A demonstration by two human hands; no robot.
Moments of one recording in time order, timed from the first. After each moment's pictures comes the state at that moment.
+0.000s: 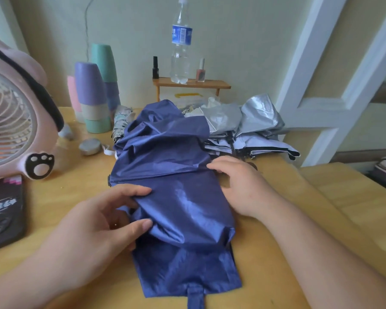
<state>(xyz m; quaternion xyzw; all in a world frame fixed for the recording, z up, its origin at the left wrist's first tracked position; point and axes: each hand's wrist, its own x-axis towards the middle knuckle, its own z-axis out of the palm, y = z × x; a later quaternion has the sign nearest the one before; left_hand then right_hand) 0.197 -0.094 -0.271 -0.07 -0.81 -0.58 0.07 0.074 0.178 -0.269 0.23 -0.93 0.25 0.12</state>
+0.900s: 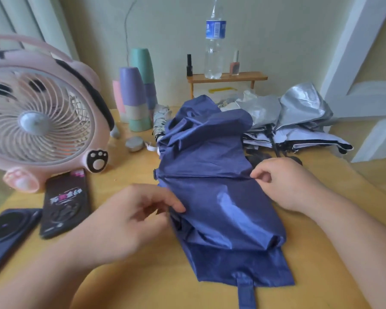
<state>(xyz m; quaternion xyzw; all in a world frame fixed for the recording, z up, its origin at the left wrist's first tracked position) 0.203 -0.119 -0.250 -0.16 -0.89 -0.41 0.06 0.067 0.181 -0.272 0.18 -0.96 0.19 0.07</state>
